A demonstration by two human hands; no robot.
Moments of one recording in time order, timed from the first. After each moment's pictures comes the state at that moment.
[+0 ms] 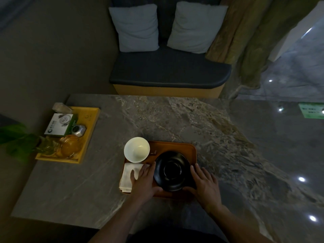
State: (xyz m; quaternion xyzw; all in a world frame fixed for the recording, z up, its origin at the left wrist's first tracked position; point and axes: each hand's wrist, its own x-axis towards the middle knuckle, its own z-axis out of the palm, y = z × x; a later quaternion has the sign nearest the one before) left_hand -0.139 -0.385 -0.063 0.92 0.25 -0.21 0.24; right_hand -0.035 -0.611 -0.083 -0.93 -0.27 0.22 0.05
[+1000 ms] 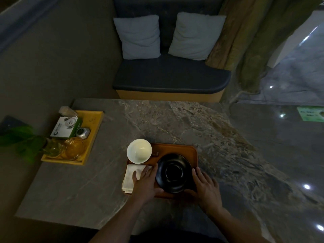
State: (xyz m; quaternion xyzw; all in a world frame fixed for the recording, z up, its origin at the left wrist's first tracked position) left_hand -0.143 -0.381 -0.060 0.93 0.22 -0.22 0.21; right_hand -0.047 -0.610 -0.073 -0.94 -0.27 0.22 0.05
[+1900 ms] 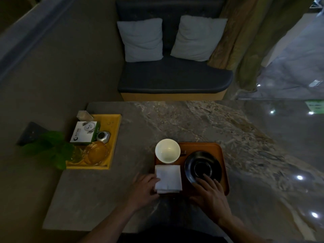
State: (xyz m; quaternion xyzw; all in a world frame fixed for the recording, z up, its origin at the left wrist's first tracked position) left_hand -0.224 -0.246 -0.059 0.95 0.06 -0.20 0.22; right_hand -0.131 -0.527 -0.044 -0.93 -0.35 0.13 0.08
